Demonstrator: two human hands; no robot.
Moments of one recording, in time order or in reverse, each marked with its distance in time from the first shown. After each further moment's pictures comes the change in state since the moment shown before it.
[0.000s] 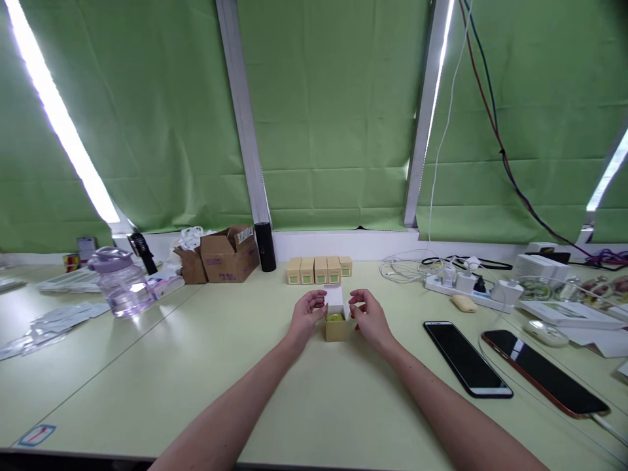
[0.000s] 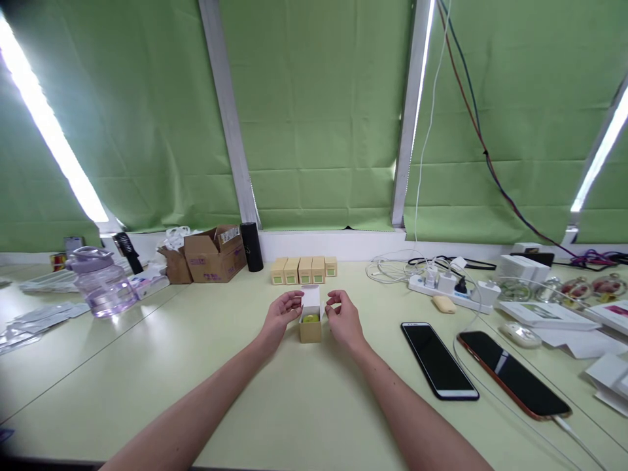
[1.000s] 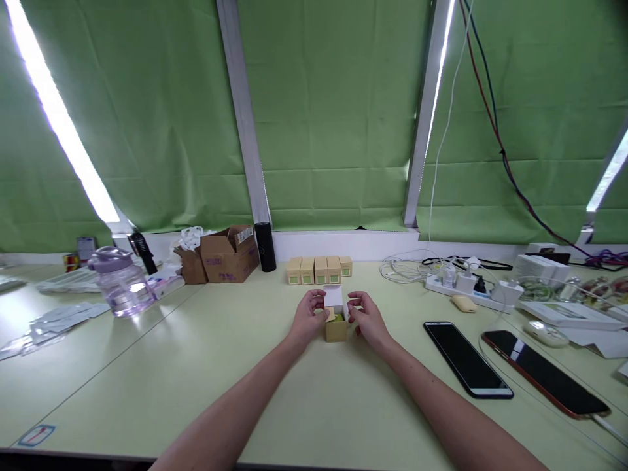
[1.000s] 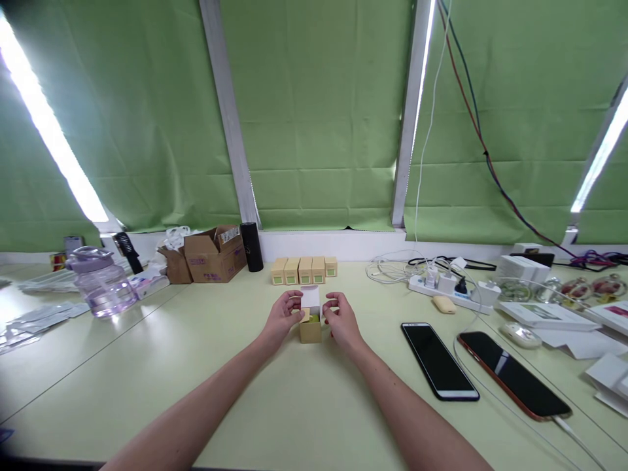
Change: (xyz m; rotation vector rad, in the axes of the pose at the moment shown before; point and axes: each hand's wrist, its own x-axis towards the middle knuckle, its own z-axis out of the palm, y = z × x) left_hand 0.001 -0.006 0.000 0.110 -0.028 0.027; right_hand -0.001 0.003 0.006 0.157 -0.065 0.097
